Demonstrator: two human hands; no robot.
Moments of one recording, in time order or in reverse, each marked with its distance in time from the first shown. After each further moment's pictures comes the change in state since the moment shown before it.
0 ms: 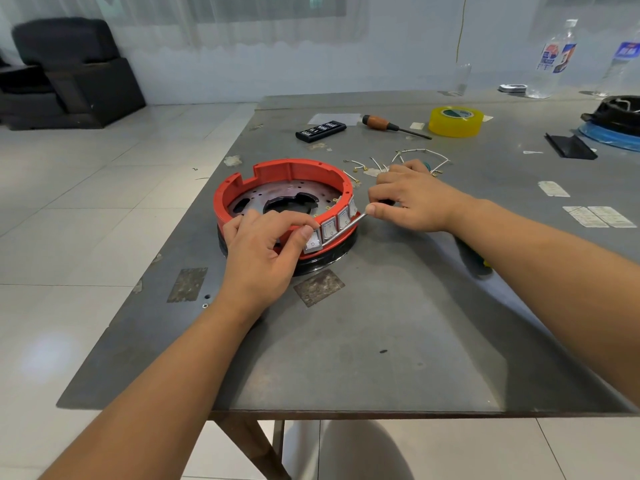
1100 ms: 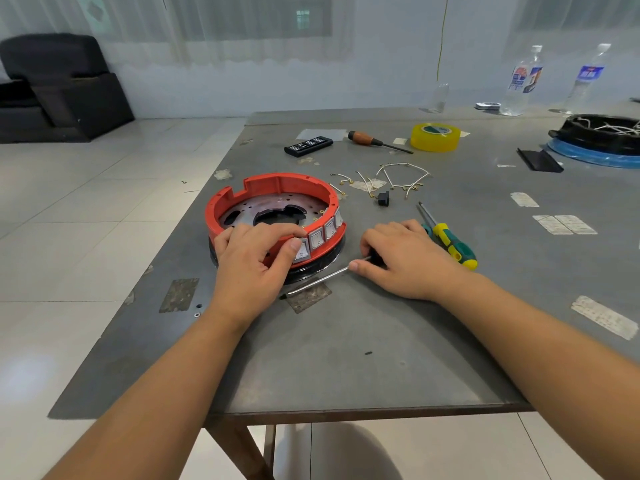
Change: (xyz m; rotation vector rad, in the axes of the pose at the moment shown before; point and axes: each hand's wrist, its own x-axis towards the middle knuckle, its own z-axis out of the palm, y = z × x) left_hand -0.003 0.003 -0.004 0.030 -0.010 0.006; right_hand -0.058 -0.071 0.004 0.058 -0.062 0.246
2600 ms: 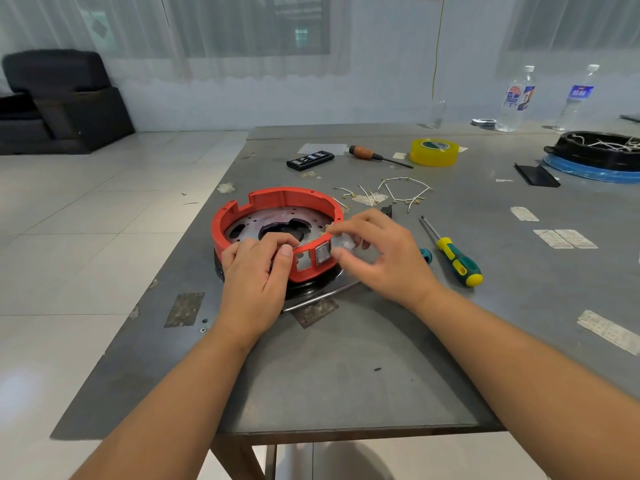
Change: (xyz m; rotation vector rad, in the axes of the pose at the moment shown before) left_hand 0.000 -0.007 0.005 -0.029 0.024 -0.110; right_hand 0.012 -0.042 -0.004 0.597 0.586 -0.125
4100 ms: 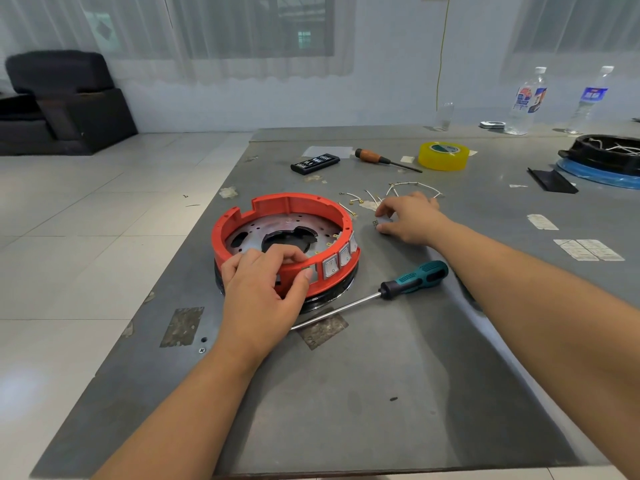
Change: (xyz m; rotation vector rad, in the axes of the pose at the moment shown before) left_hand 0.001 0.002 0.004 0.024 0.052 -0.008; right_hand 0.091 0.127 -0.010 -0.609 -0.514 0.544
